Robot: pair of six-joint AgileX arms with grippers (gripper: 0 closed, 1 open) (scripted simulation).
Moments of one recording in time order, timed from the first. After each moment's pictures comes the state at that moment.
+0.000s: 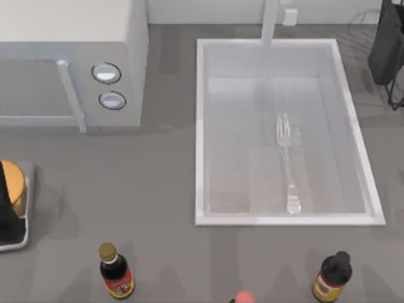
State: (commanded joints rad) left arm 0.00 0.00 0.00 0.00 0.00 0.00; right arm 0.00 0.00 0.00 0.00 0.00 0.00
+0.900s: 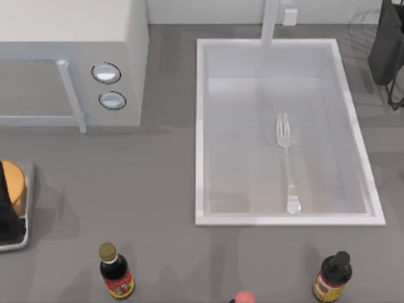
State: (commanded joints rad) left arm 0.00 0.00 0.00 0.00 0.00 0.00; right arm 0.09 0.67 0.61 -0.37 0.00 0.12
